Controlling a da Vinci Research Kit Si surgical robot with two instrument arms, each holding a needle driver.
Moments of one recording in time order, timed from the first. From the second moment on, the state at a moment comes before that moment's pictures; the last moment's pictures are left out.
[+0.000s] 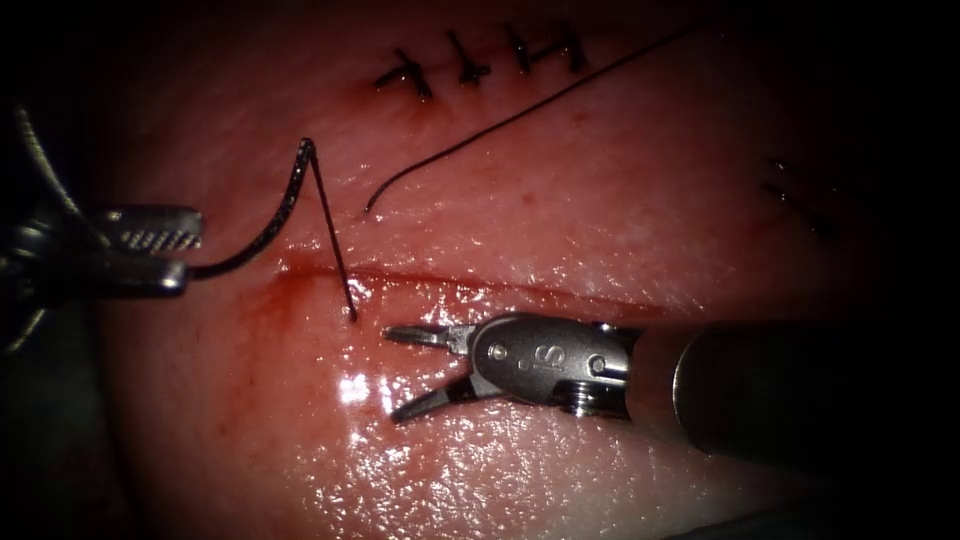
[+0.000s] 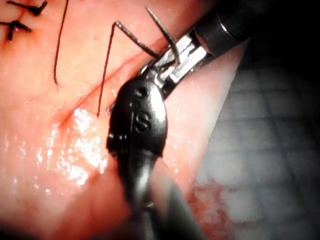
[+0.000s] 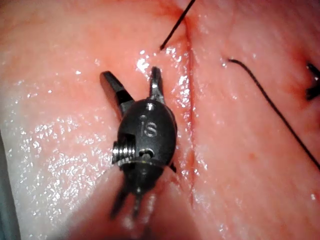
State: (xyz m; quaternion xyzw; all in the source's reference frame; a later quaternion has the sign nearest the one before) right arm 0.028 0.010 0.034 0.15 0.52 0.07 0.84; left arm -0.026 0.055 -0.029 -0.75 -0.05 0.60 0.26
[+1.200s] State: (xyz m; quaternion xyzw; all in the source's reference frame) right arm 0.028 0.010 0.034 0.19 0.50 0.14 0.84; left arm -0.023 0.057 -0.029 -0.66 0.24 0.70 0.12
